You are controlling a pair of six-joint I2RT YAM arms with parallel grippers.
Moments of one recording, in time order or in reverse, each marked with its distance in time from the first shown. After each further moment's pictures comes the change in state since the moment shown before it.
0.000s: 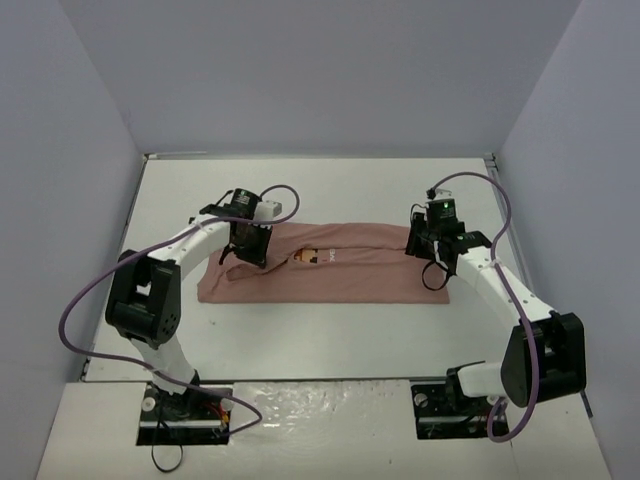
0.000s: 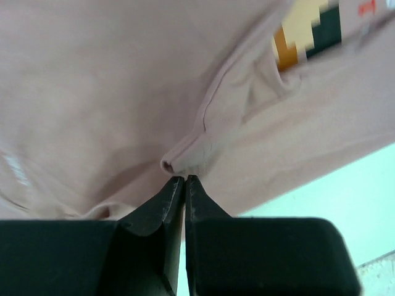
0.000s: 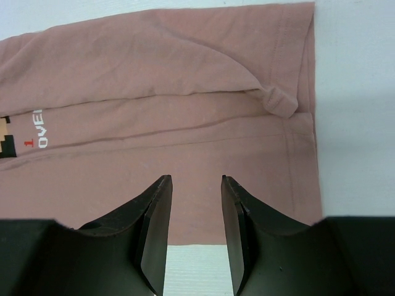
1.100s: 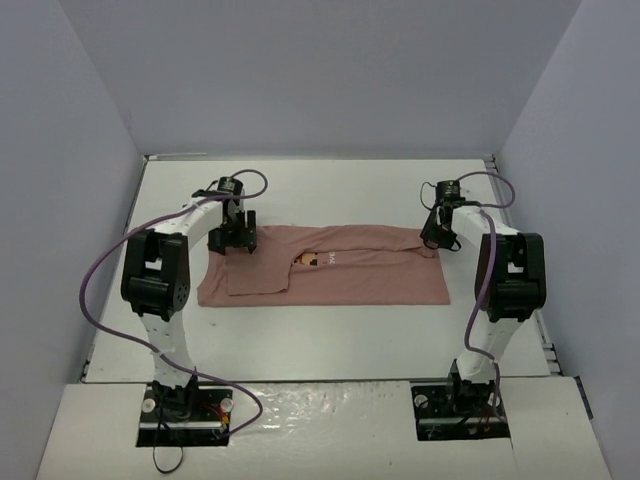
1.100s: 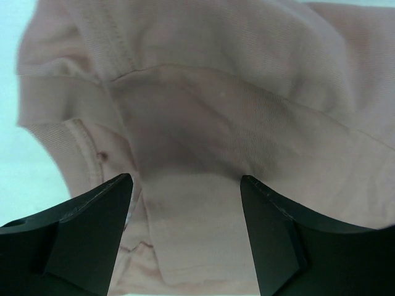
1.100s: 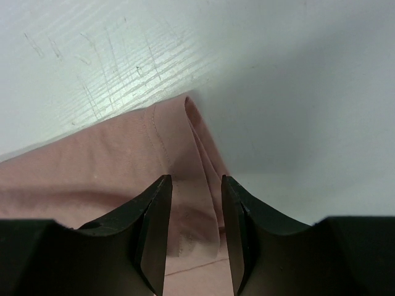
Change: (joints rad) left arm 0.115 0.194 0.160 -0.057 -0.268 -0.279; right arm -0.200 0.542 0.303 0.000 0.101 0.107
